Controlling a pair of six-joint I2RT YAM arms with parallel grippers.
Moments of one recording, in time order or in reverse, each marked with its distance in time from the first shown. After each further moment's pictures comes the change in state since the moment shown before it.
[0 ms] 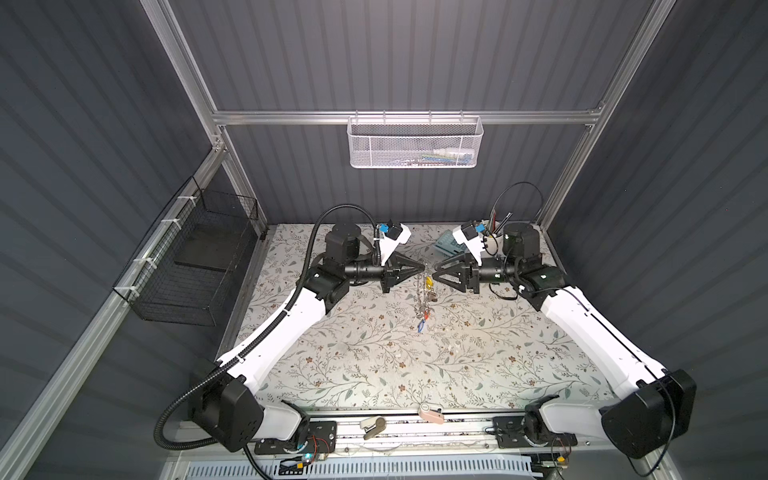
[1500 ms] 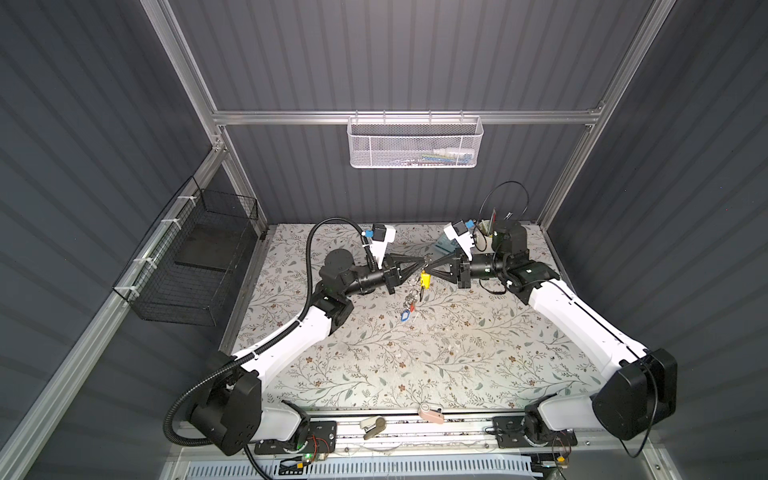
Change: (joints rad) left arm -0.035 -0.013 -0.306 0.713 -0.167 -0.493; right arm 0.020 0.086 0.013 0.122 -0.035 0.117
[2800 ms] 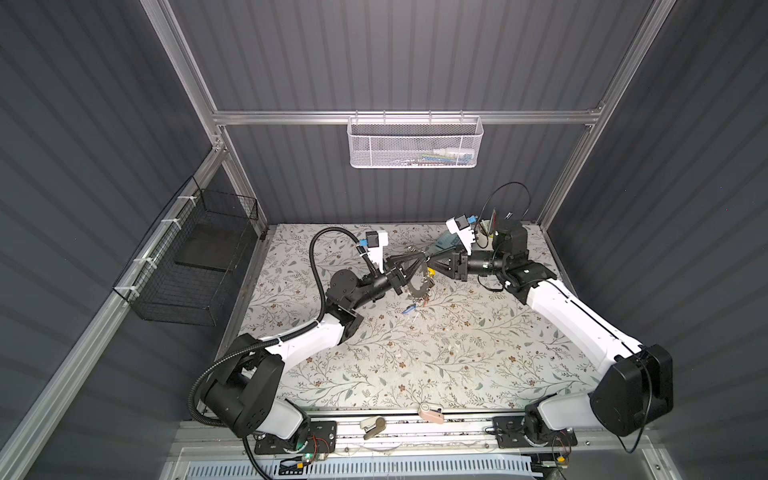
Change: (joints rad) left arm -0.067 0.095 -0.127 0.415 -0.225 -0.193; right arm -0.033 0.002 -0.029 0.085 0.107 0.107
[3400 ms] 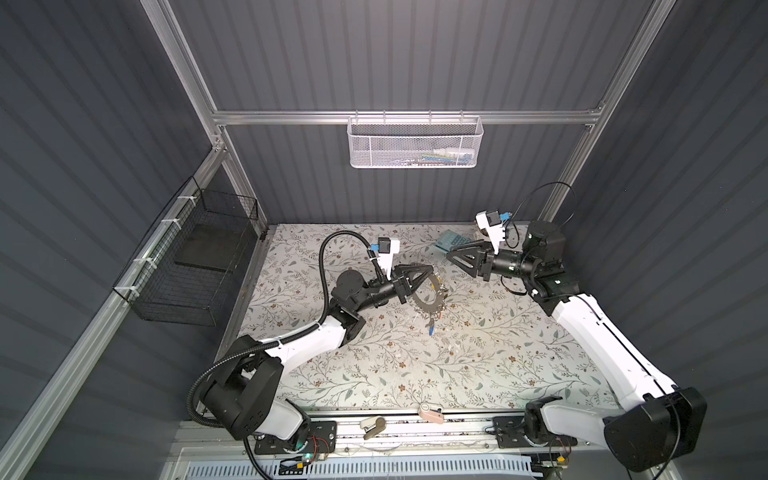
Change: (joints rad) left arm -0.021 -0.003 0.000 -0.079 0.087 0.019; right arm -0.076 -0.165 -0.042 -0.013 0.017 0.000
